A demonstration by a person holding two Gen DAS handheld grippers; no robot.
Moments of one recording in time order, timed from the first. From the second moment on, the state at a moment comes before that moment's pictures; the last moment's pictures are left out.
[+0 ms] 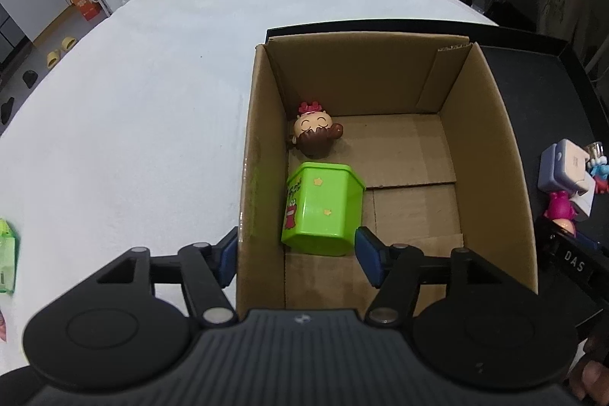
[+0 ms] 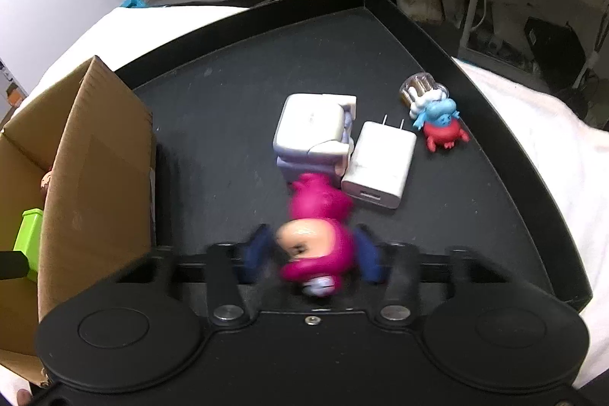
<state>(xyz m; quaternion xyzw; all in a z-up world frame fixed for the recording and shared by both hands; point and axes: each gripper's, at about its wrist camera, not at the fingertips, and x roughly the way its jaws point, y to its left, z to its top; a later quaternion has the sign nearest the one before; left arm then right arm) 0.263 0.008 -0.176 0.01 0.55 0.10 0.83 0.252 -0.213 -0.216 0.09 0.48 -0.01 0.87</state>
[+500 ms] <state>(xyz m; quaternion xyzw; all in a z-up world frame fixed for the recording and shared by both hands) 0.261 0.005 -0.170 0.01 0.55 0.11 0.83 0.245 -0.227 -0.202 0.14 0.46 0.03 0.88</state>
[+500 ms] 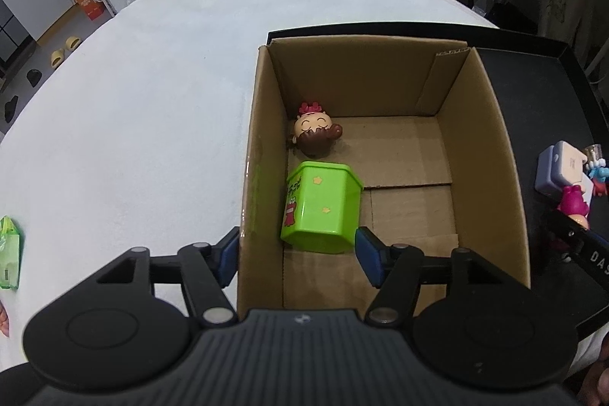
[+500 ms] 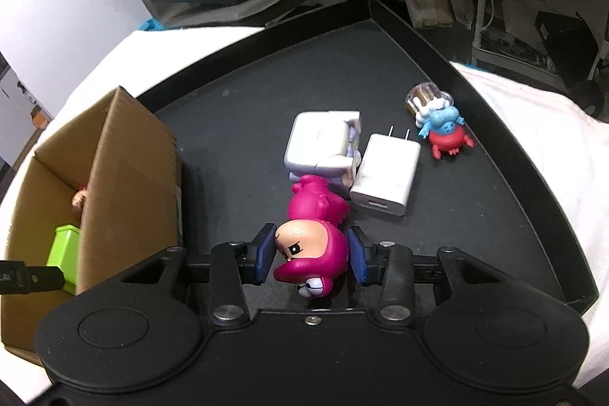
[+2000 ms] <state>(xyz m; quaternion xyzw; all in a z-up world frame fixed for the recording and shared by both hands) 0.229 0.059 -0.182 -0.09 0.51 0.07 0.86 0.231 -0.157 -0.112 0.03 0.39 0.04 0.92</state>
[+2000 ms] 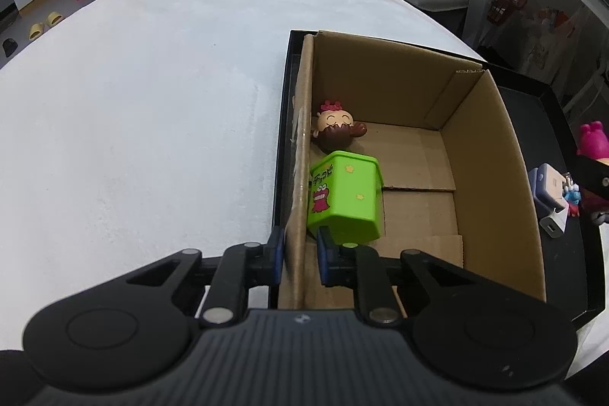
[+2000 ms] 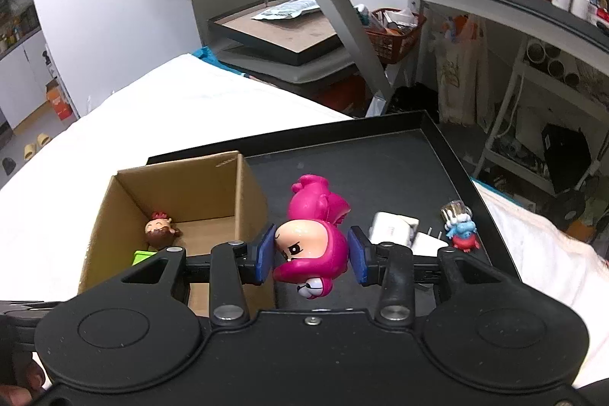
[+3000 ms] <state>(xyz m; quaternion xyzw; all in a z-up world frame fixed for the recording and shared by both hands) 0.221 0.092 -0.184 -0.15 0.50 0.02 0.85 0.254 -0.031 -0.101 -0.11 0.39 0.13 0.90</state>
